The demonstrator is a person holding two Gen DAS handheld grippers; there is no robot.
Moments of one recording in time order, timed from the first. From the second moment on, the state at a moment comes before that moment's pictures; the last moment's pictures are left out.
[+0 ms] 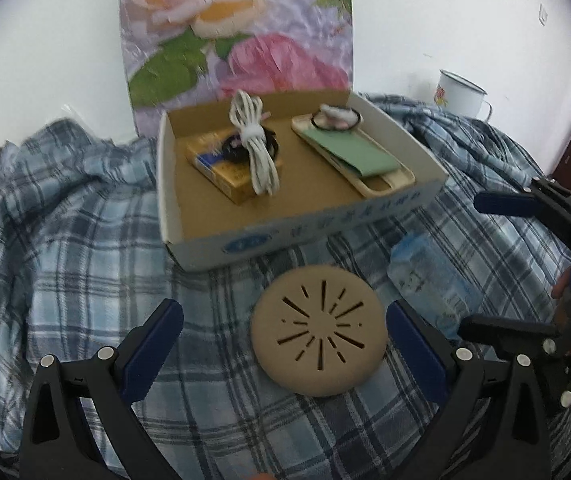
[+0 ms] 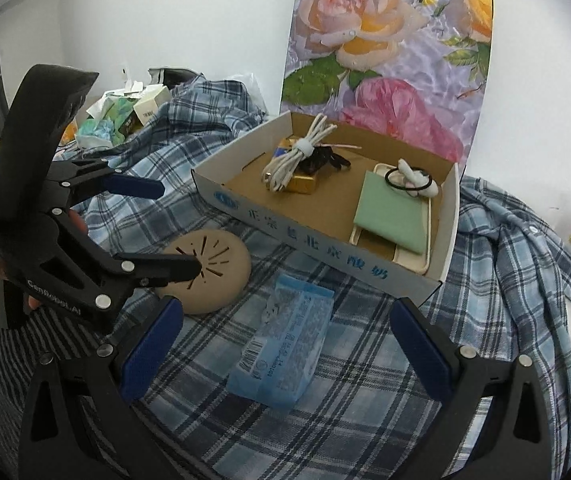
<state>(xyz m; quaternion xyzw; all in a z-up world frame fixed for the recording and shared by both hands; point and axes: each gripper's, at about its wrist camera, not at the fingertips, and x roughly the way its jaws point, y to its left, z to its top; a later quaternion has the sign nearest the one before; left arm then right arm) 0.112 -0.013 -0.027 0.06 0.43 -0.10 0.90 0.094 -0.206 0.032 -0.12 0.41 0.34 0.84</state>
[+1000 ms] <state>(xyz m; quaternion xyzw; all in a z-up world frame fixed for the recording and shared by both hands) 0.123 -0.027 -0.053 0.06 0.48 -0.13 0.86 0.101 -0.202 0.003 -0.13 0.45 0.34 0.81</state>
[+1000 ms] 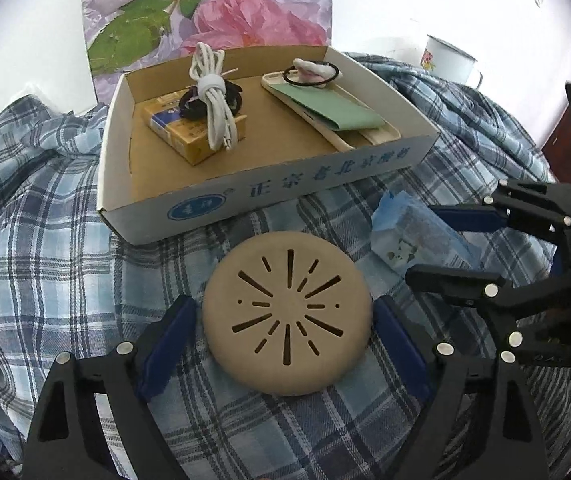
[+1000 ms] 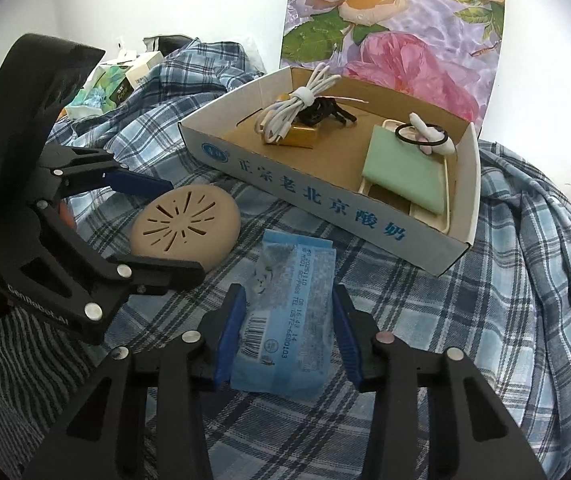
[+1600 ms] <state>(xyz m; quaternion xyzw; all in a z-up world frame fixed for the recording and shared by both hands) 0.115 -0.029 -0.042 0.07 0.45 -0.14 0.88 0.098 -0.203 0.011 -0.13 0.43 0.34 0.83</state>
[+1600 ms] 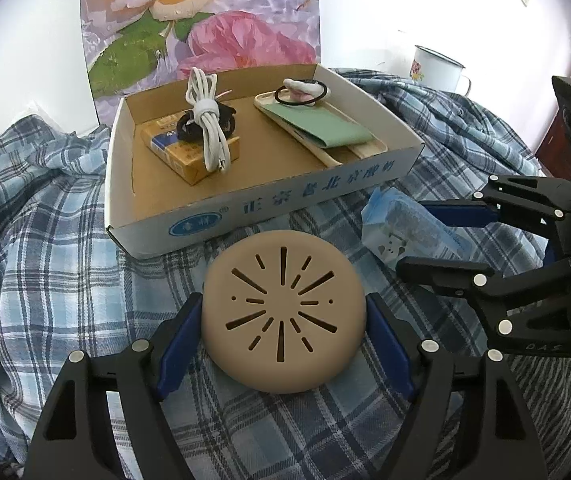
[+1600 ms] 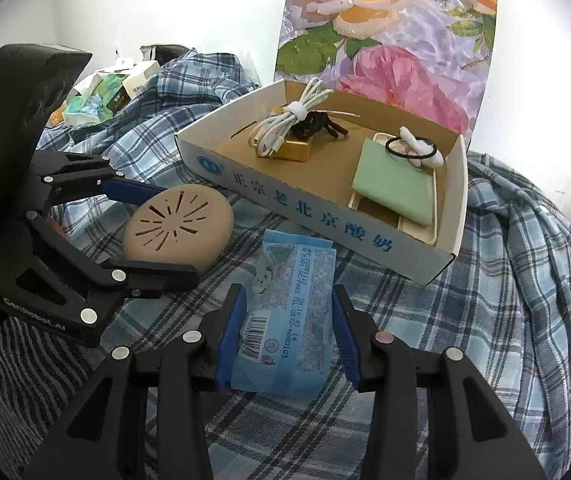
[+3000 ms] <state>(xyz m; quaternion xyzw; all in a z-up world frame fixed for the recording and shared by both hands) 0.062 -0.030 0.028 0.05 0.34 -0.17 0.92 0.073 -0.210 0.069 -0.13 0.32 0.31 0.88</state>
